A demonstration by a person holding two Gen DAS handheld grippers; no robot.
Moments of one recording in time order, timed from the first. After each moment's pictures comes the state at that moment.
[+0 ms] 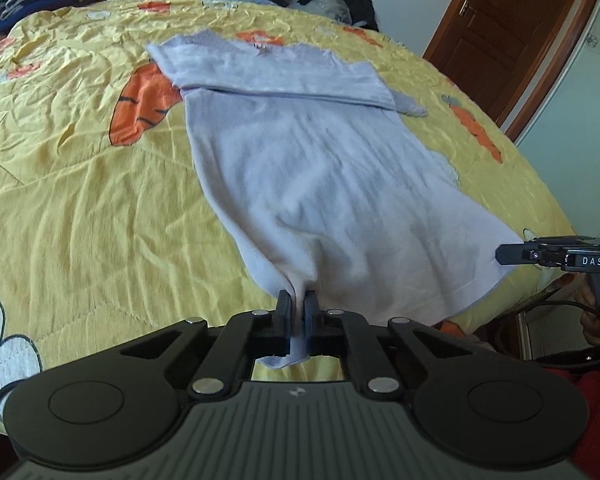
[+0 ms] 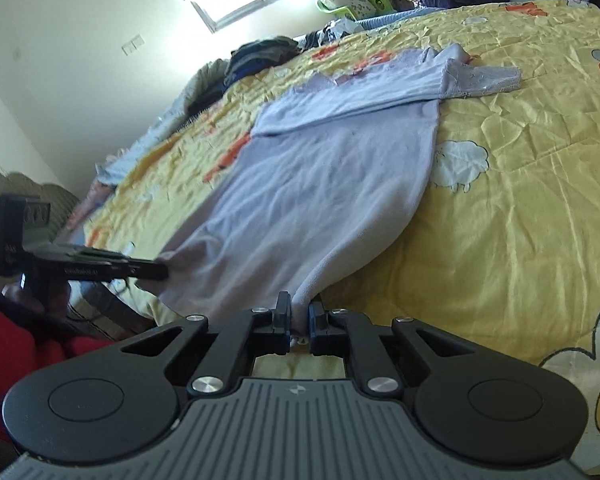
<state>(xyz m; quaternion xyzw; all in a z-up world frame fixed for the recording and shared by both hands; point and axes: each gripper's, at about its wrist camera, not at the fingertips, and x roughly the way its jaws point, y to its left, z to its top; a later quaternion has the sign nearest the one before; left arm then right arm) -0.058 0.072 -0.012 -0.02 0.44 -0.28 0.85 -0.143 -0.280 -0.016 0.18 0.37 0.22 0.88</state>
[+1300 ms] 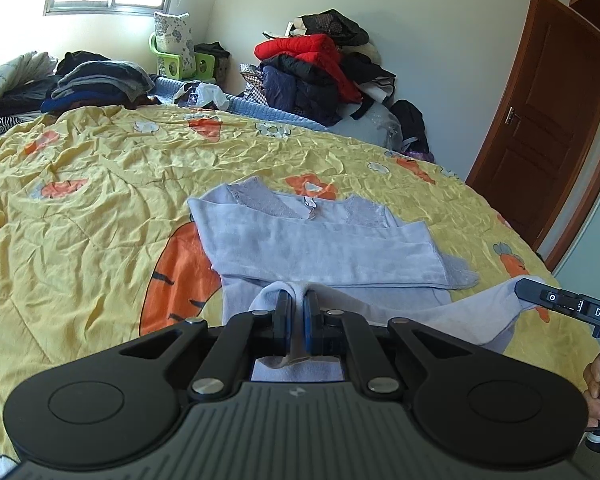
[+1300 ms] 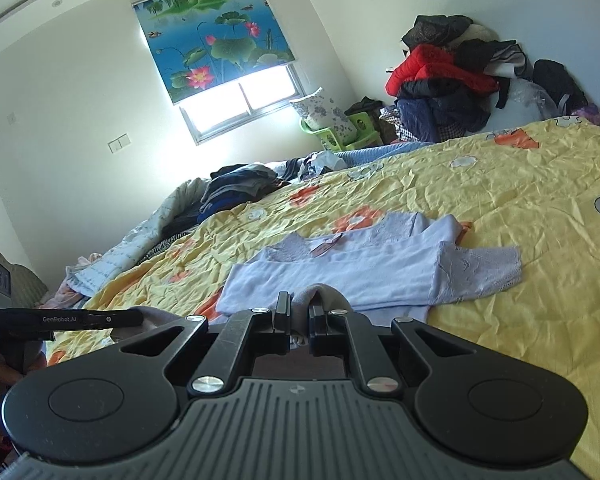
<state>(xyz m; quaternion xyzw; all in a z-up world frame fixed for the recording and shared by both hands) 0.030 0.051 0.050 -0.07 0.30 -0.19 0.93 -0.036 -0.287 0.038 0.17 0.20 0.15 0.95</state>
